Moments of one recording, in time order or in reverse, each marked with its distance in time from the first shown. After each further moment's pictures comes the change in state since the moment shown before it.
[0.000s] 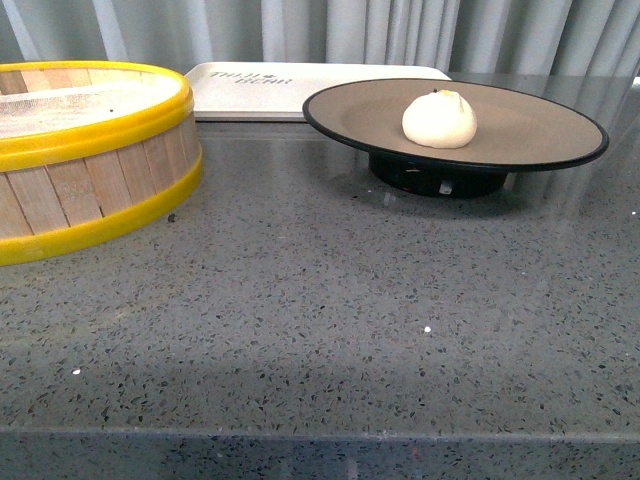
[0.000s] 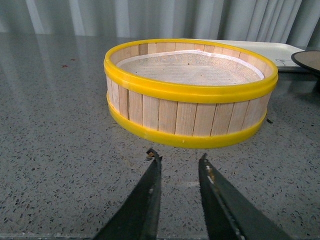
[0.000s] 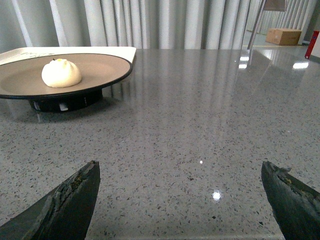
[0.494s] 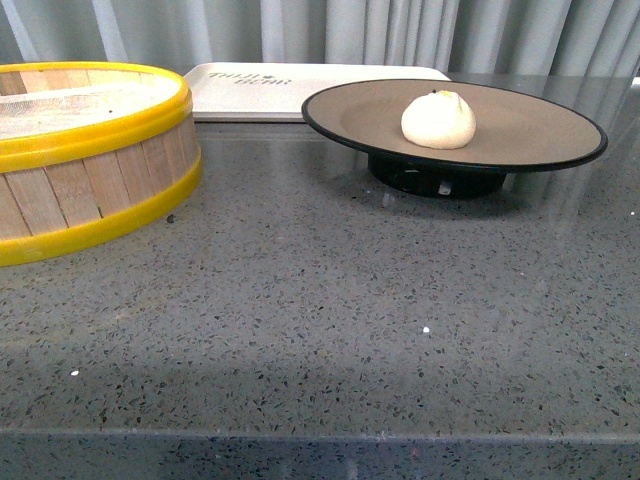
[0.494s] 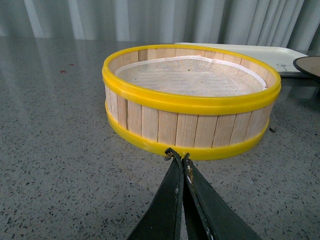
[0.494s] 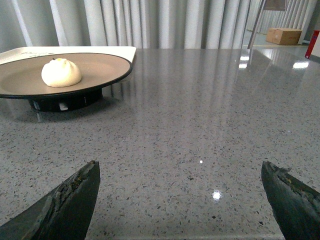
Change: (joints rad) left arm 0.000 0.169 0.000 0.175 0.000 0.000; right arm 0.000 0.000 0.000 0.000 0.000 0.000
